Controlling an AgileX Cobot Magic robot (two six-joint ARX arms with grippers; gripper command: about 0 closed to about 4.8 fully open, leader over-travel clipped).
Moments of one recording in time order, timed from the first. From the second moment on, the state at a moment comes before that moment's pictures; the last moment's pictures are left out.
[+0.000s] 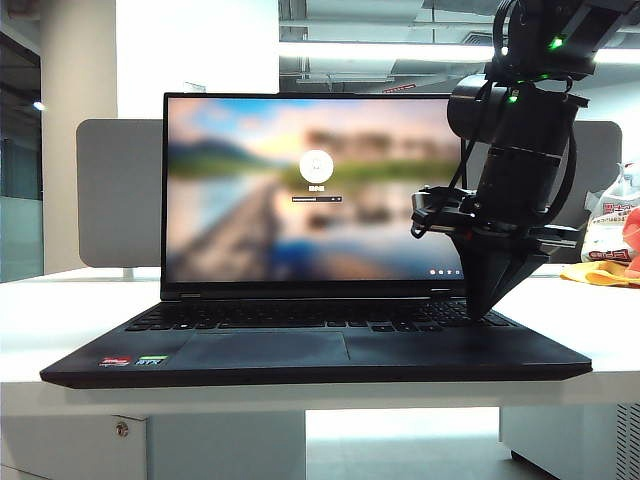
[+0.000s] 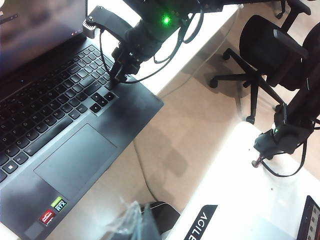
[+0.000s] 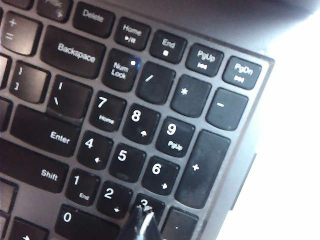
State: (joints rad) left arm -0.28 0.98 1.40 -1.17 0.72 0.14; right arm 0.35 1.86 1.32 -0.66 -0.10 0.03
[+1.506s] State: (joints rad) left arm -0.28 0.12 0.76 -0.73 0.12 -0.03; right arm 0.36 0.31 0.49 -0.55 -0.11 0.21
